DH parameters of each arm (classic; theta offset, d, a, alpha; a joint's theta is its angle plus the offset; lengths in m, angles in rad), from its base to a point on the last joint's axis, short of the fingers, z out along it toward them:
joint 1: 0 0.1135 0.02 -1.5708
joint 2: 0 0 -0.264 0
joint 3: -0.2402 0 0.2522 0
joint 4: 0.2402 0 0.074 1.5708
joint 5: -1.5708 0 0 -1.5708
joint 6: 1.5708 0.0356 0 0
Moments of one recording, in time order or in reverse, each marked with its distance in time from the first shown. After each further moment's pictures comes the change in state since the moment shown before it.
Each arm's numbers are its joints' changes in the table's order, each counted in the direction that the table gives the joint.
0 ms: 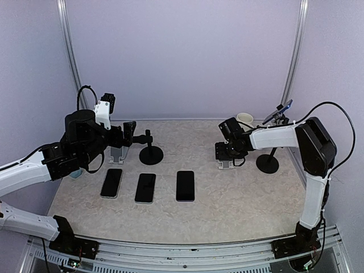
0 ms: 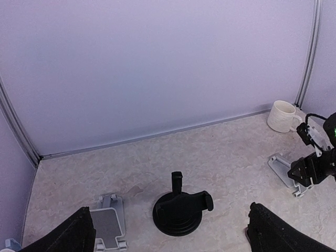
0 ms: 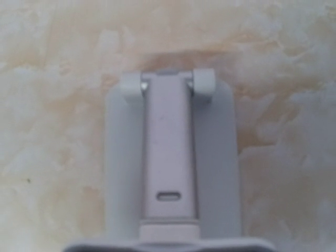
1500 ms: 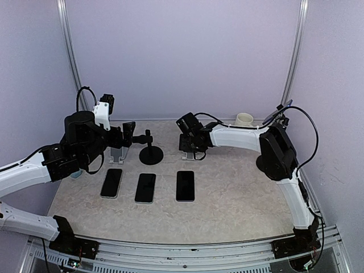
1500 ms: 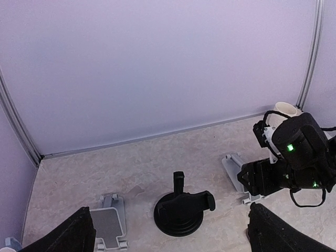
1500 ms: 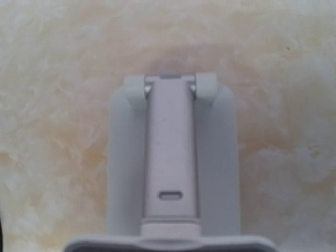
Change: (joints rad) left arm 0.000 -0.008 0.017 -0.017 0.010 -0.004; right arm 0.225 0.376 -0.622 0.171 -0.150 0.226
